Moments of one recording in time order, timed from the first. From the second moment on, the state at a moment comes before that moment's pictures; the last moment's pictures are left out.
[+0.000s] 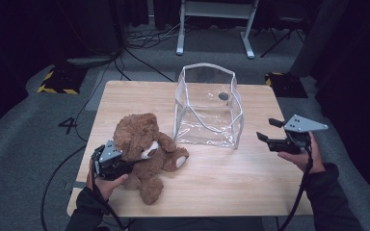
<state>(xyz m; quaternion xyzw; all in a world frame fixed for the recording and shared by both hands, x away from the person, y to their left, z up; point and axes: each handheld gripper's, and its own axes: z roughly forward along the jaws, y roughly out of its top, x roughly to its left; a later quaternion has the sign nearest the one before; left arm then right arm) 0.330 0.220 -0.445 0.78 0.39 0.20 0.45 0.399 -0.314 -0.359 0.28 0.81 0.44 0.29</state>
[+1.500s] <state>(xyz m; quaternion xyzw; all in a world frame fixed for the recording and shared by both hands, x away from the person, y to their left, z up) 0.331 0.217 -0.447 0.79 0.37 0.20 0.45 0.455 -0.236 -0.330 0.37 0.80 0.36 0.30</state>
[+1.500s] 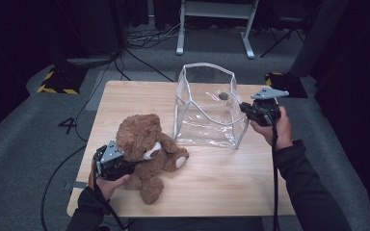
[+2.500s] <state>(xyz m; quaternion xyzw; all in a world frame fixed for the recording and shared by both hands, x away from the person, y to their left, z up) 0.335 0.216 -0.446 0.78 0.39 0.21 0.44 0.369 -0.281 -0.335 0.33 0.81 0.41 0.26</state>
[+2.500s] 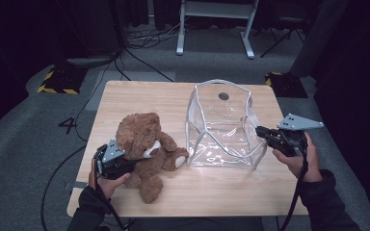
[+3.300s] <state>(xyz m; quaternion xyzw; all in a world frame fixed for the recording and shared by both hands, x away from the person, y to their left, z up) 0.338 0.213 -0.448 0.77 0.40 0.21 0.45 0.354 -0.349 -0.328 0.33 0.76 0.48 0.28</state>
